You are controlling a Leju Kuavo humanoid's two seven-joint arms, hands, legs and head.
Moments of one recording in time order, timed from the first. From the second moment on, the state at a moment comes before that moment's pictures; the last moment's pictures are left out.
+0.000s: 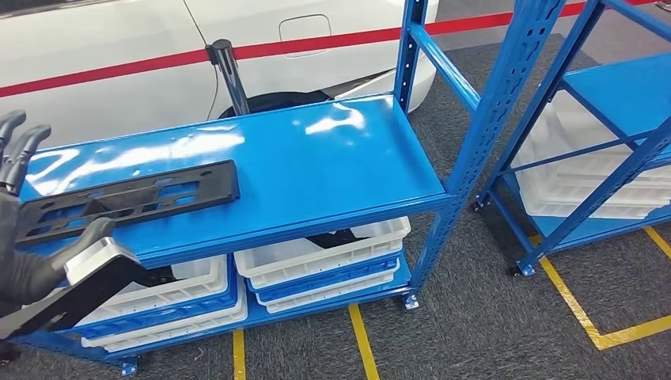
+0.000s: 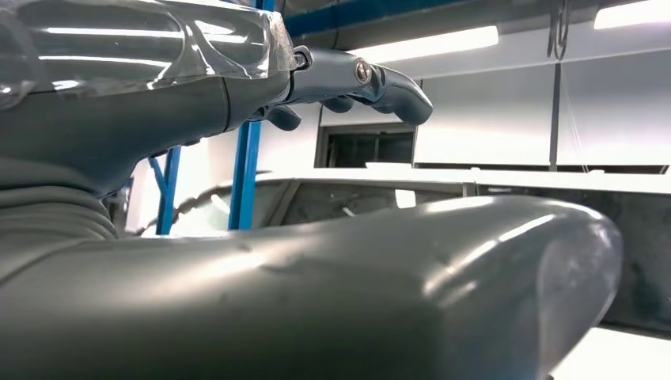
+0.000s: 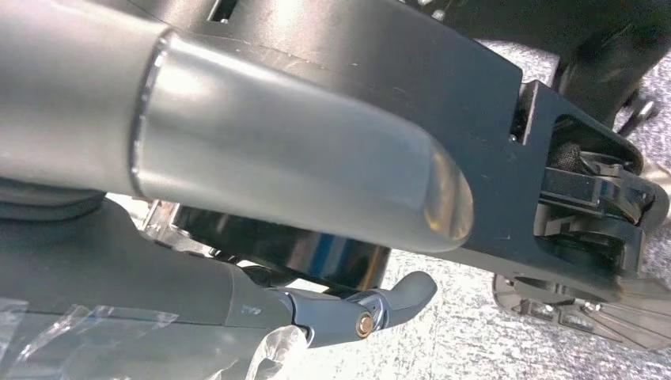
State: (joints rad) left arm -0.35 0.58 -0.32 -2.18 -0.80 -0.49 0.69; right arm -0.14 -0.04 1.02 -0.26 -0.93 -0.29 0.38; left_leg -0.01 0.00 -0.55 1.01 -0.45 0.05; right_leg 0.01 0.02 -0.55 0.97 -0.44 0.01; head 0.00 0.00
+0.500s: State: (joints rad) left arm -0.16 0.60 -0.23 -2.18 -0.76 -0.35 0.69; right arm -0.15 -0.04 1.05 -0.25 -0.91 -0.29 0.37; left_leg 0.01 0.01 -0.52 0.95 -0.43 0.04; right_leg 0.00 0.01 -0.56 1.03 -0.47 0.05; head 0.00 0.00
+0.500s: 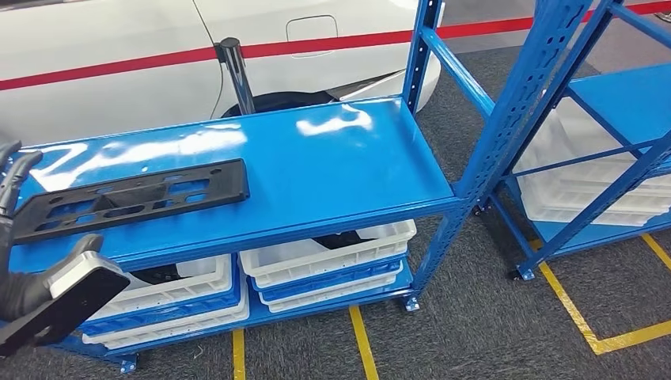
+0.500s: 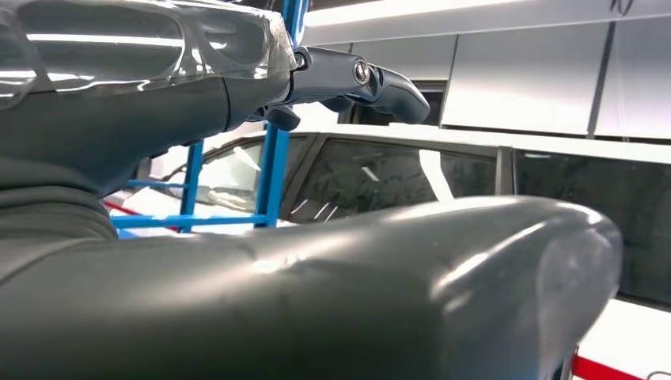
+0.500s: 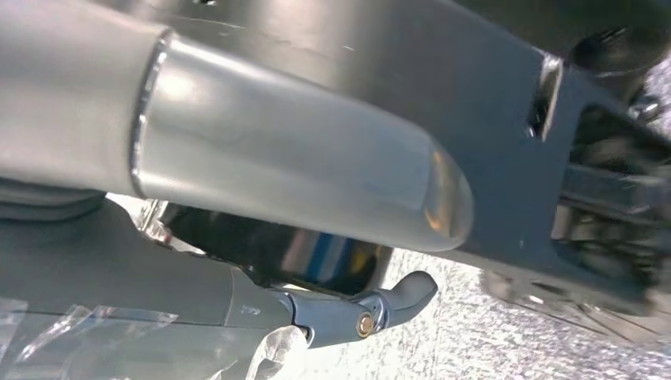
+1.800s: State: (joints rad) left arm 0.14 0.69 -0.10 -2.02 -0.74 0.11 0.69; right arm -0.16 -0.04 1.08 -0.24 -0.87 -0.29 0.35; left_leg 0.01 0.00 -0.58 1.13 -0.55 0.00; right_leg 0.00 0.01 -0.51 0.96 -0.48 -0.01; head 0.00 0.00
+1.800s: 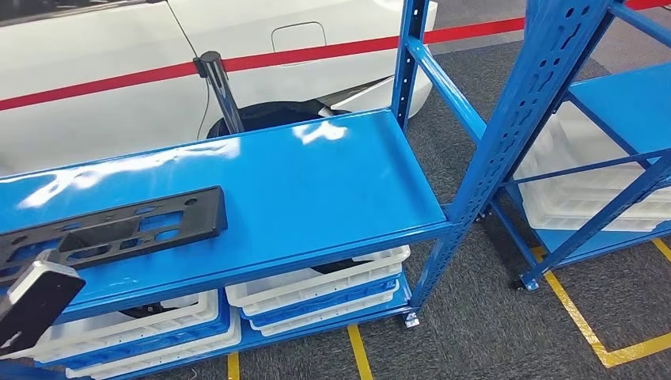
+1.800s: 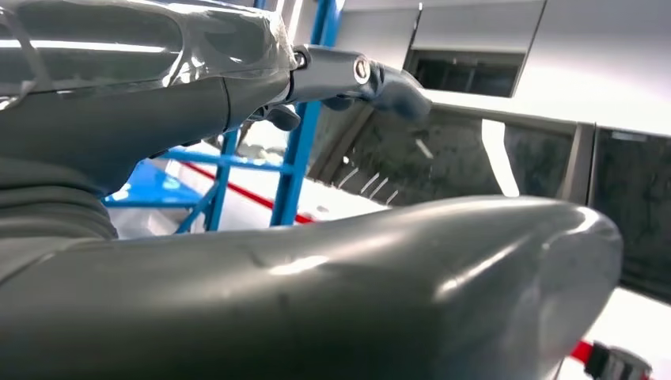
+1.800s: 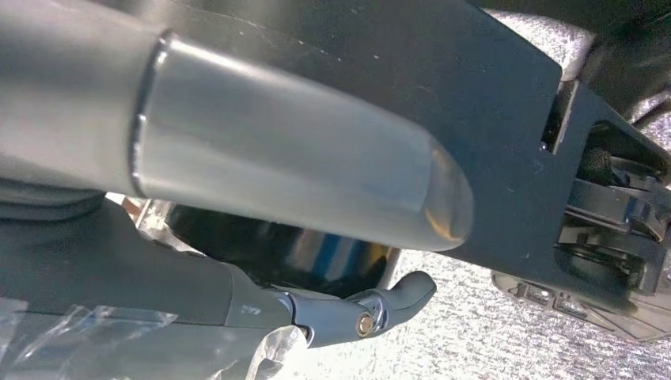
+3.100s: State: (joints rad) left arm -0.04 0.76 -0.40 -2.00 -0.50 0.05 0.69; right arm -0.13 -0.16 1.12 -0.24 -0.87 -0.45 0.38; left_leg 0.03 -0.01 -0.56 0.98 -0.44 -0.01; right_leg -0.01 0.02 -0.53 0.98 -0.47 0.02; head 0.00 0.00
